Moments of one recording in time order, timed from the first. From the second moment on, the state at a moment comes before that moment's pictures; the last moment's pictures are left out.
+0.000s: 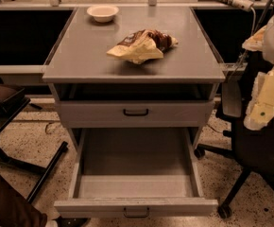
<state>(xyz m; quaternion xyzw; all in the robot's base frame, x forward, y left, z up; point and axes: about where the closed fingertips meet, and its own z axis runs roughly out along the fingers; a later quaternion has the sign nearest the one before) 0.438 -0.217 0.976 -0.60 0.78 -0.03 0.16</state>
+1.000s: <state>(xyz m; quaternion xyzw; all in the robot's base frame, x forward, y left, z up) 0.421 -0.227 0.932 -0.57 0.81 -0.04 0.15</state>
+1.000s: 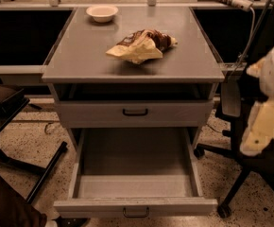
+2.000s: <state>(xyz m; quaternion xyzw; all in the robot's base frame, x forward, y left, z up) 0.377 -0.214 0.788 -0.58 0.81 0.05 0.09</state>
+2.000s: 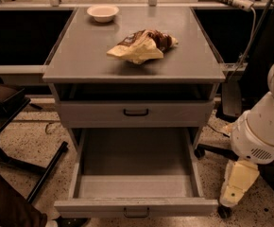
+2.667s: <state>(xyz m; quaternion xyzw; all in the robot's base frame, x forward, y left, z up) 0.338 -0.203 0.680 -0.58 0.80 0.15 0.03</state>
